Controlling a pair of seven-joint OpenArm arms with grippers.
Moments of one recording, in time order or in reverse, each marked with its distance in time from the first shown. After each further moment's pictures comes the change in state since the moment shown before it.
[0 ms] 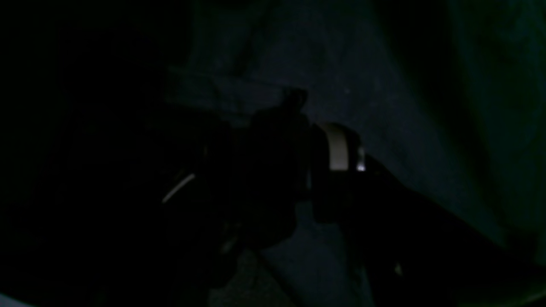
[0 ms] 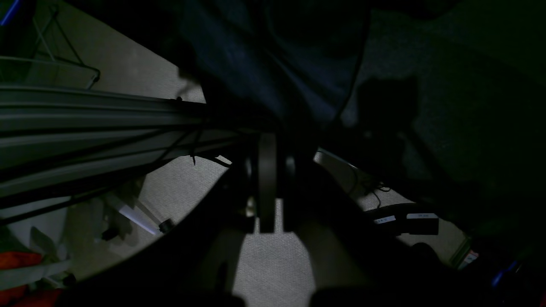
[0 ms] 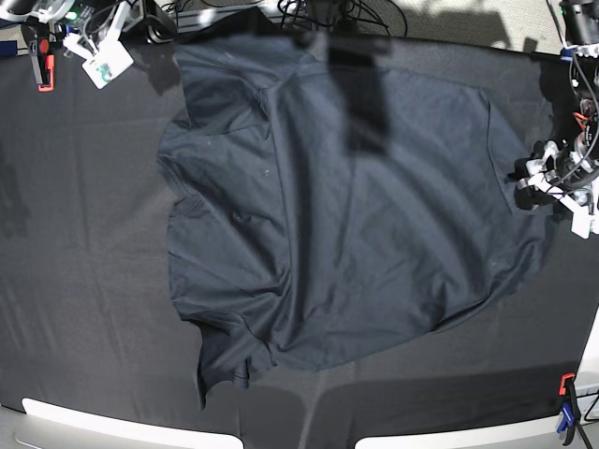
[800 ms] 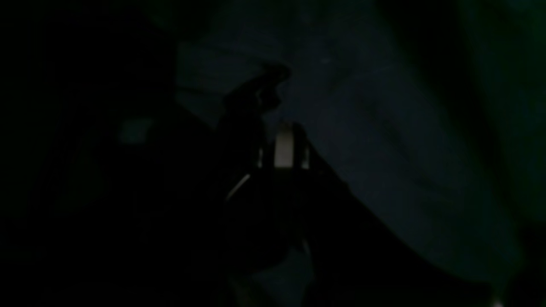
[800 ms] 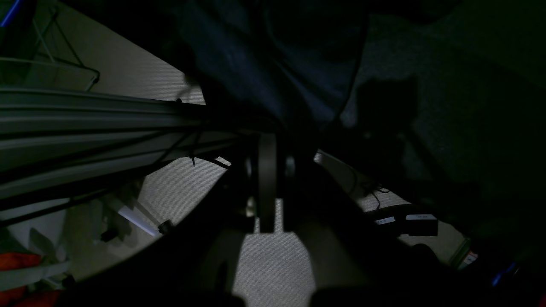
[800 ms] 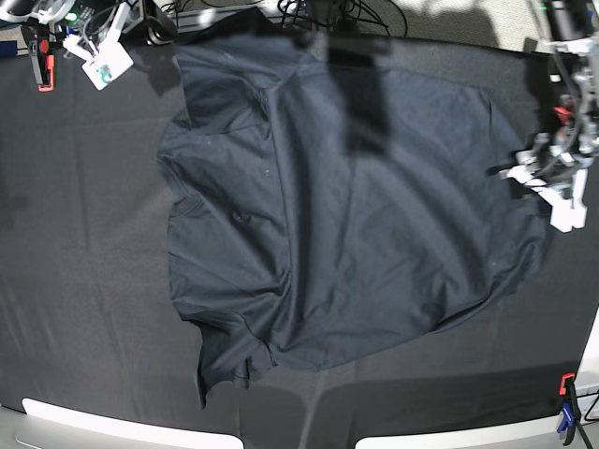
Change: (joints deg) left arm 1.0 2.7 0.0 0.3 5.7 -0.2 -0.6; right arm 0.3 0.0 0.0 0.0 0.0 0.0 0.0
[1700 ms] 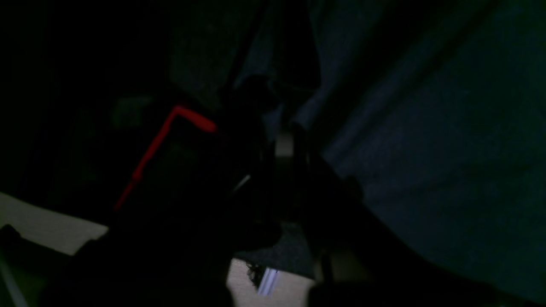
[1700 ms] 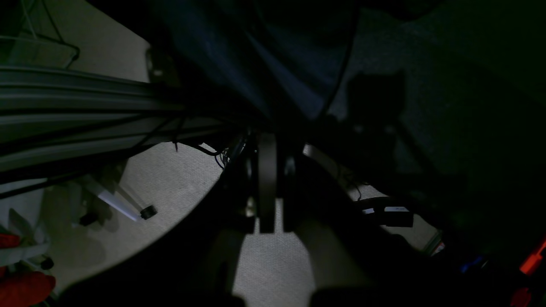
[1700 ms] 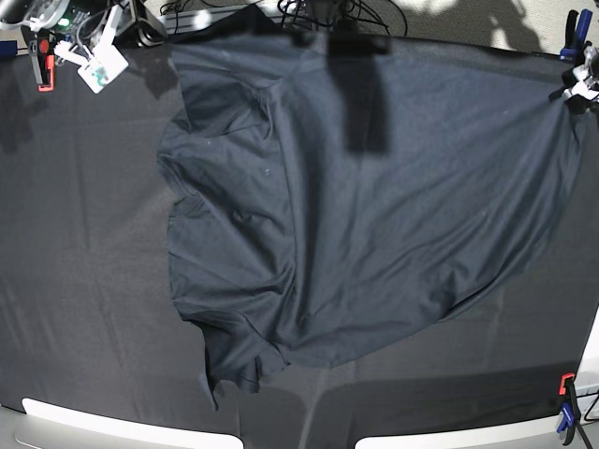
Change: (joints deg) left arm 21.5 -1.7 -18.4 2.3 -12.3 -5.1 0.9; right arm 0.0 4.1 0.0 0.0 -0.2 0.0 -0.5
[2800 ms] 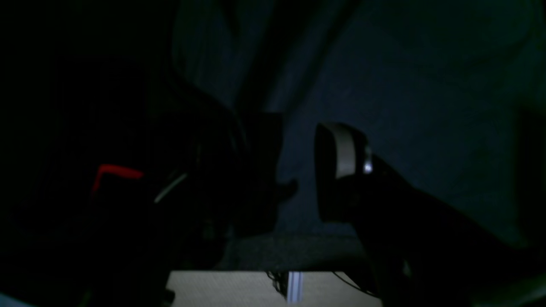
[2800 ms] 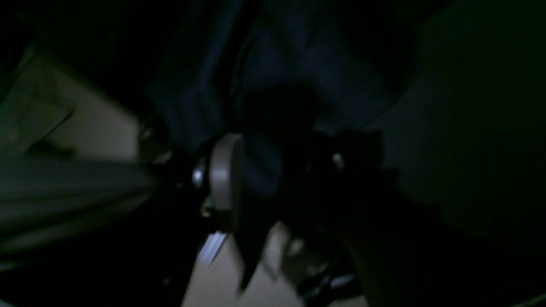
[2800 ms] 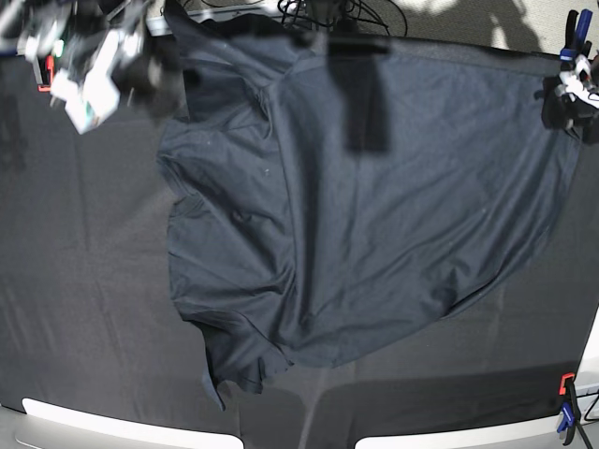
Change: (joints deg) left arm 1.3 0.0 0.0 11.4 -3.9 -6.8 2.6; right arm 11.6 -0.3 0.0 -0.7 -1.0 -2.1 7.0
